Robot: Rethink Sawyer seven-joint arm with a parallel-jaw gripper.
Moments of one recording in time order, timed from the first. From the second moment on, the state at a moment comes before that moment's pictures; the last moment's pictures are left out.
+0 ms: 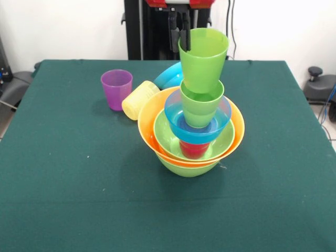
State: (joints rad) arm -0.72 -0.90 0.74 1.68 -0.45 0.87 2.26
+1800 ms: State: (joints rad) arm -0.73 -0.90 0.74 1.68 -0.45 0.85 2.26
